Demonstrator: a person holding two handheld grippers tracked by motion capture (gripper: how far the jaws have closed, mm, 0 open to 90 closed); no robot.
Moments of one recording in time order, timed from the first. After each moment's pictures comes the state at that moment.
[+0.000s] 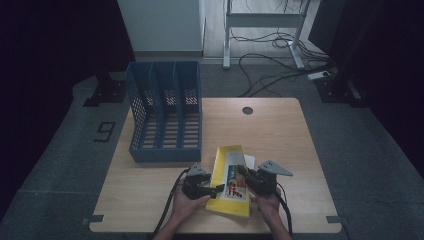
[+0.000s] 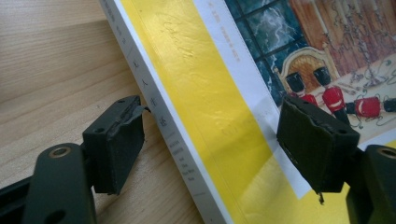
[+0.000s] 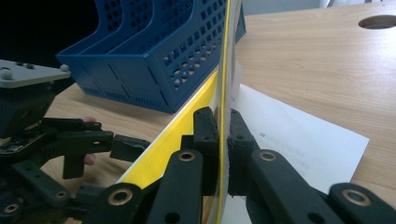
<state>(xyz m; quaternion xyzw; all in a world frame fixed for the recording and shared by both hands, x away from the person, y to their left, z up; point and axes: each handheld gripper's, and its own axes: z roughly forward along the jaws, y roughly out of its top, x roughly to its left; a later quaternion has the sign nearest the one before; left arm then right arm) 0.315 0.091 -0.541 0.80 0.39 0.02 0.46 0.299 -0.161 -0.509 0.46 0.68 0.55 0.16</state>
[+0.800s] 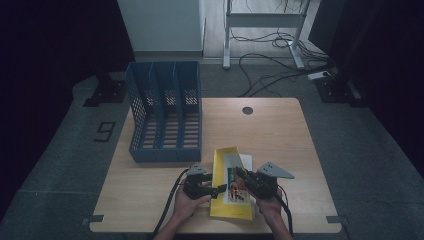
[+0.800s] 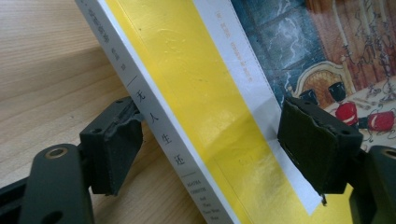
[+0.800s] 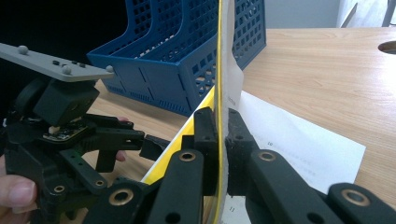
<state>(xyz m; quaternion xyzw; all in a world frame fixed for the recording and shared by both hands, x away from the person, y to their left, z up) 0.315 0.089 -0.539 0.79 0.39 -0.01 0.48 0.284 -0.158 -0.491 0.42 0.69 0.56 0.16</state>
